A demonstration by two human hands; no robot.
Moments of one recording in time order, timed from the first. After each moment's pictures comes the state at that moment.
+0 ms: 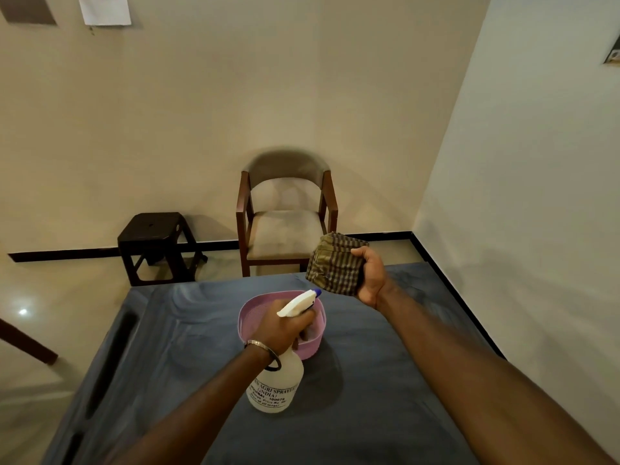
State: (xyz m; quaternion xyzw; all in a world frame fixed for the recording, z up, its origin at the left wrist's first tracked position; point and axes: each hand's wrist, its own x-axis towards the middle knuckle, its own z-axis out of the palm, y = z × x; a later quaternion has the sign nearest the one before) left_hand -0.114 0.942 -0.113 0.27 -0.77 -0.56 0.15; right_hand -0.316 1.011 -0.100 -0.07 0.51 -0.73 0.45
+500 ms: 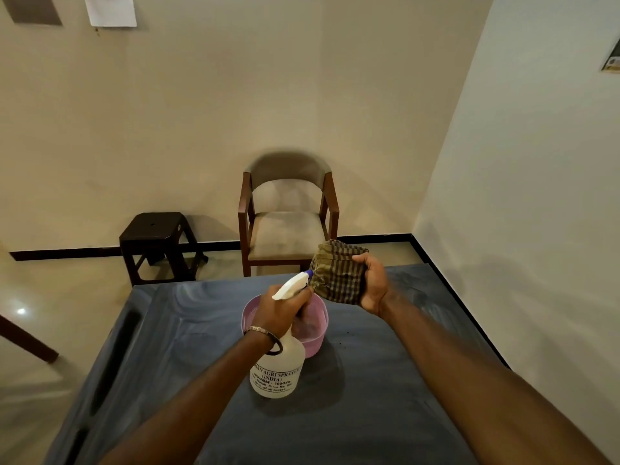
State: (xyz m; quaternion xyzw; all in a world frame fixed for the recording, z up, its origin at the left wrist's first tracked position) left_hand -0.117 0.918 -0.115 0.30 -0.73 -0.57 0.22; right_hand -0.308 1.017 -0.110 -0.07 0.53 -0.71 0.46
